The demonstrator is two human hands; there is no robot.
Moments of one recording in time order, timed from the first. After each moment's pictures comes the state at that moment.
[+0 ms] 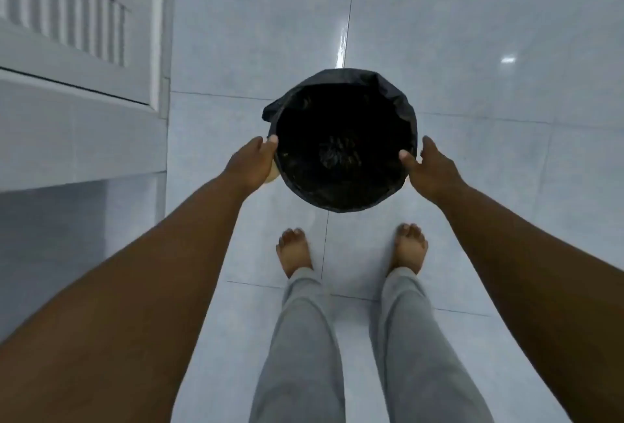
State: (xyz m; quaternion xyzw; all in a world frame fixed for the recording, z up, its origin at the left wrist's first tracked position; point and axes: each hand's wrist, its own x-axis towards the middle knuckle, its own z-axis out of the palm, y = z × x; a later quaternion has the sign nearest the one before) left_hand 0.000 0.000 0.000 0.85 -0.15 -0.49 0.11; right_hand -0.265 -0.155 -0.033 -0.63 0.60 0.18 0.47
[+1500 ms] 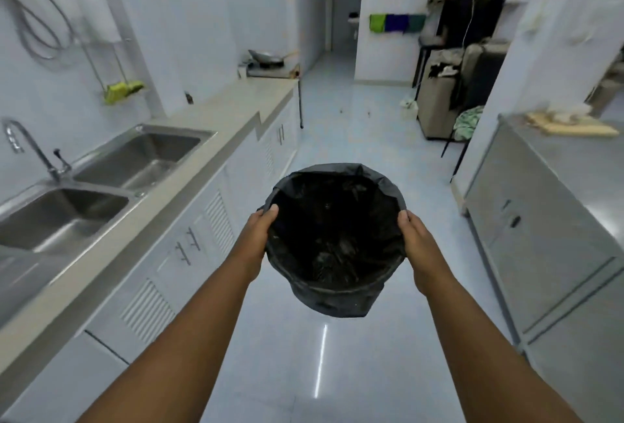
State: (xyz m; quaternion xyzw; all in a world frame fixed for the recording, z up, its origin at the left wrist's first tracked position) left_hand -0.026 -0.150 0.474 0.69 -0.19 -0.42 0.56; right_hand -0.280 -0.314 0.477 -0.59 0.46 -0.24 0.62
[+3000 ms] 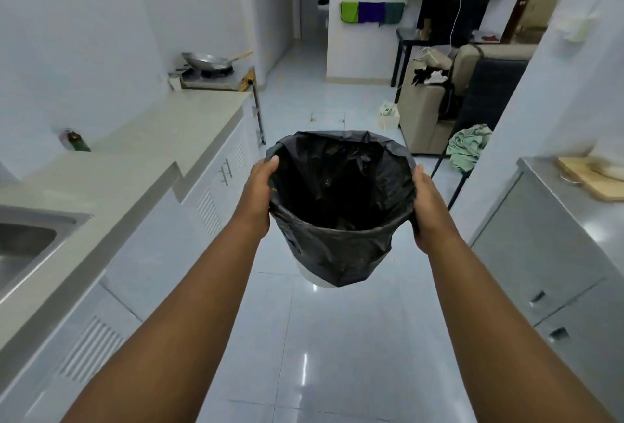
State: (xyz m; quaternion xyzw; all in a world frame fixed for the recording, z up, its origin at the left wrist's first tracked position) left_hand 0.189 -0.739 0.604 0.57 -0.25 -0.37 0.69; right_hand -0.044 -0.907 0.564 -0.56 0.40 -0.37 0.63
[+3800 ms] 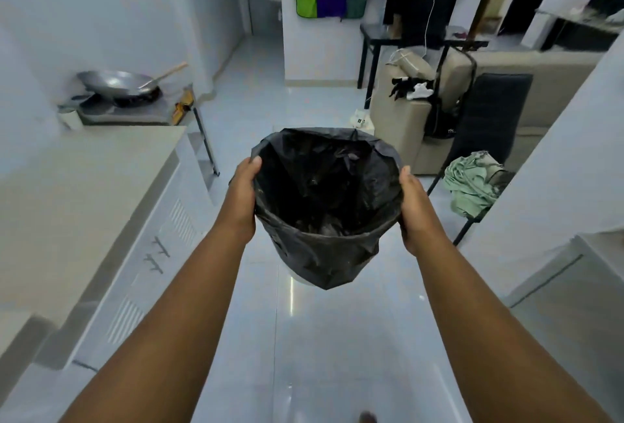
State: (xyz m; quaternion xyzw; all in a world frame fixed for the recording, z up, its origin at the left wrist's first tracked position) left_hand 0.458 -1.225 0.576 0.54 -0.27 -0.40 0.69; right_hand 0.197 -1.359 0.556 -0.53 0.44 -0.39 0.61
